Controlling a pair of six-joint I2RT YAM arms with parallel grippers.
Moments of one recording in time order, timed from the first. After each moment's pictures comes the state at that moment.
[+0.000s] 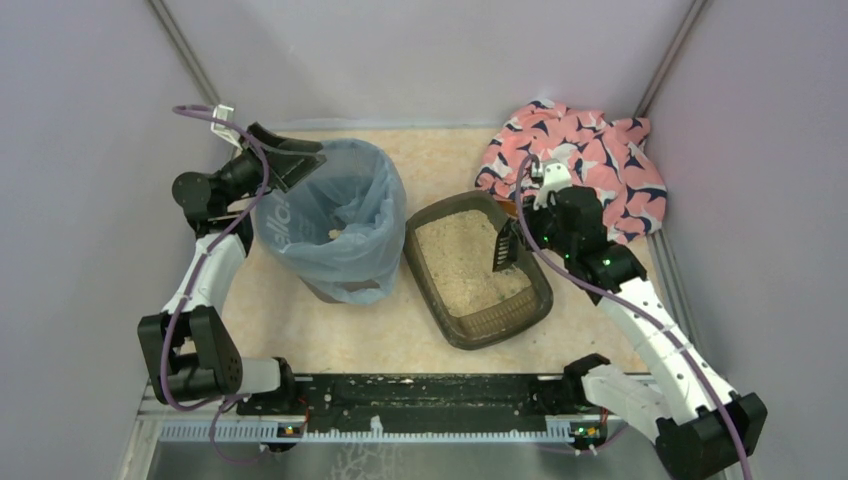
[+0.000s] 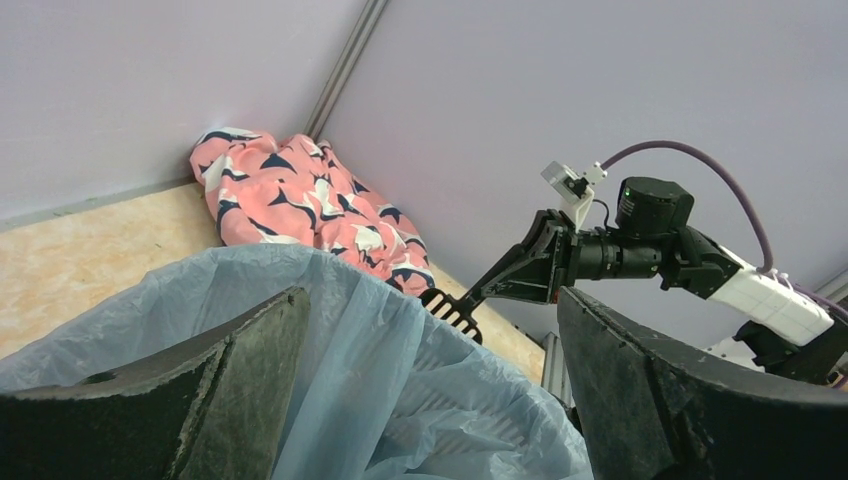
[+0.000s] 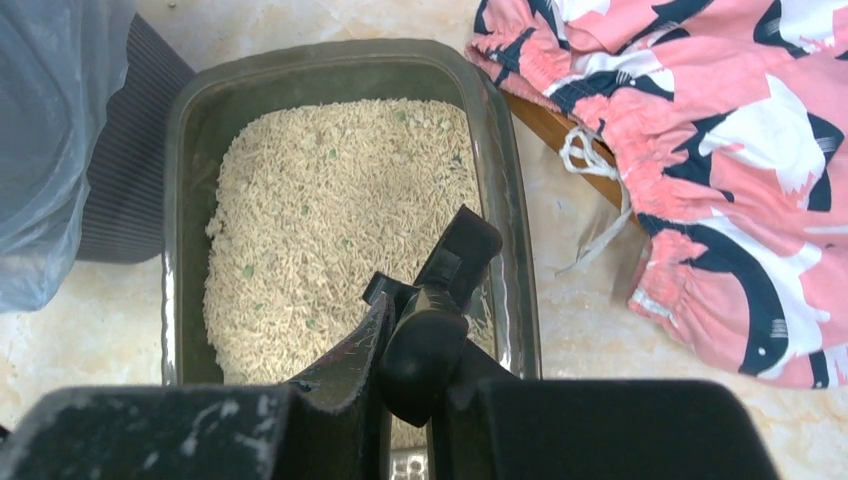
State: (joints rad) left arm 0.14 1.34 0.94 1.08 1.08 -1.16; right arm 0.39 0.95 0.92 -0.44 -0.04 0.11
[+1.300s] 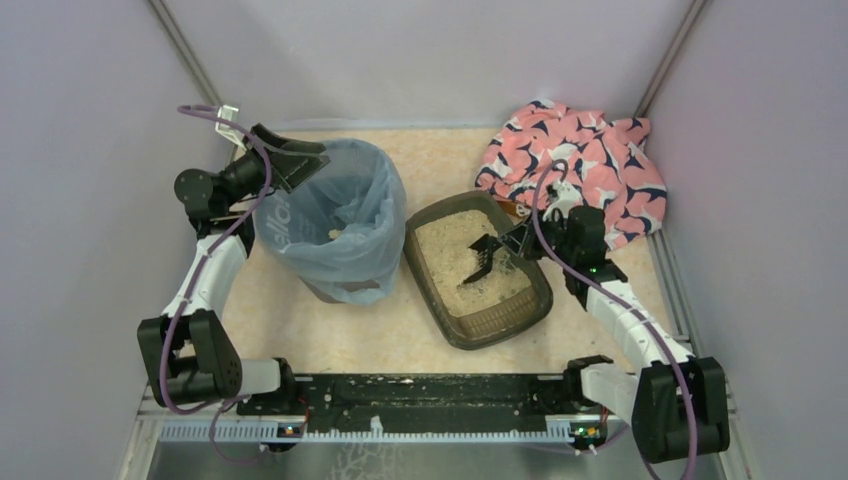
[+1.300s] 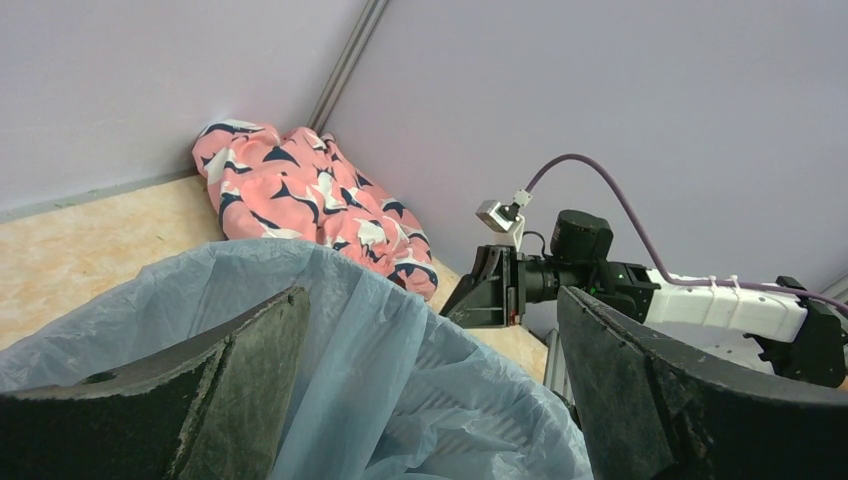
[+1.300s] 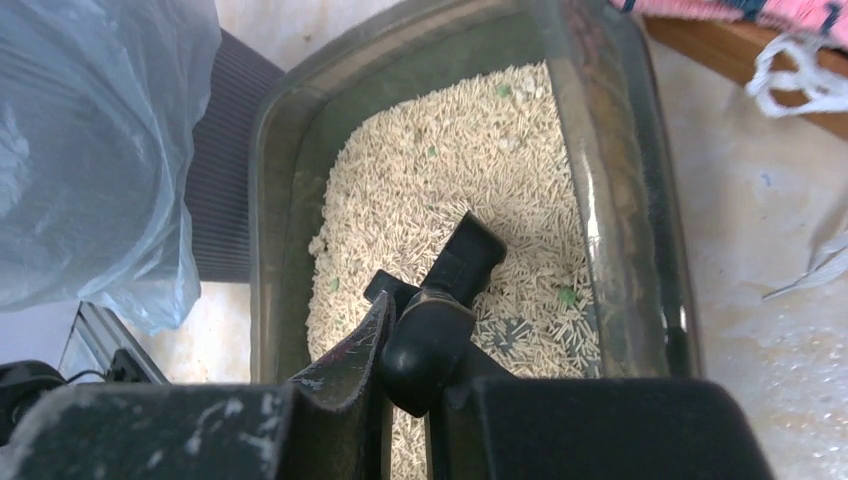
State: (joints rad) left arm 0.12 1.32 0.94 1.01 1.07 -1.11; right arm 0.17 1.05 0.55 0.10 -0.50 0.45
